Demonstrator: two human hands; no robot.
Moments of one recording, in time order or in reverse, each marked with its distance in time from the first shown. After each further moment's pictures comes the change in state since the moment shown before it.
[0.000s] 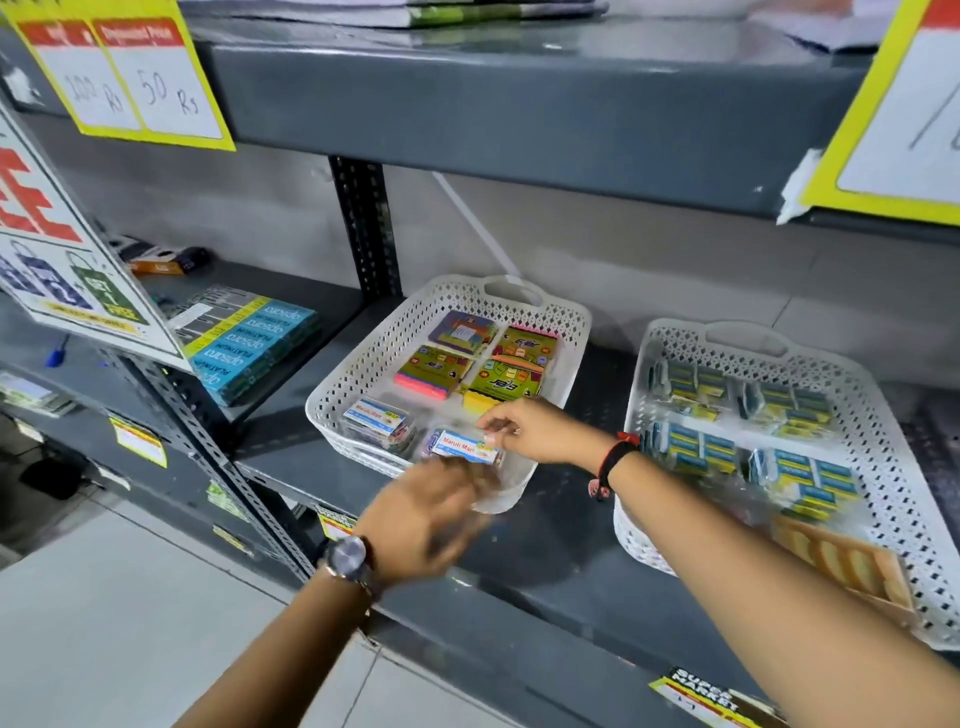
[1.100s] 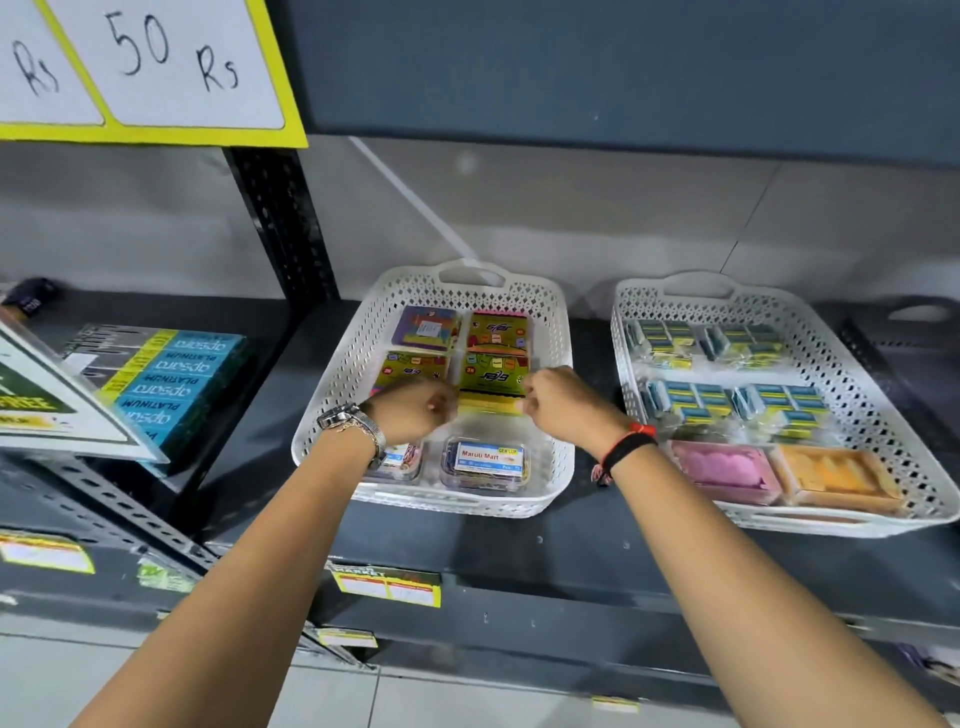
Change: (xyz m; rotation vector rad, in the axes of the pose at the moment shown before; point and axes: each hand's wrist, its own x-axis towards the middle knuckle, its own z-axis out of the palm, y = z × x) left_hand 0.076 -0.122 -0.018 -0.169 -0.623 -0.465; right_hand 0.015 -0.018 0.005 -0.084 0.299 0.472
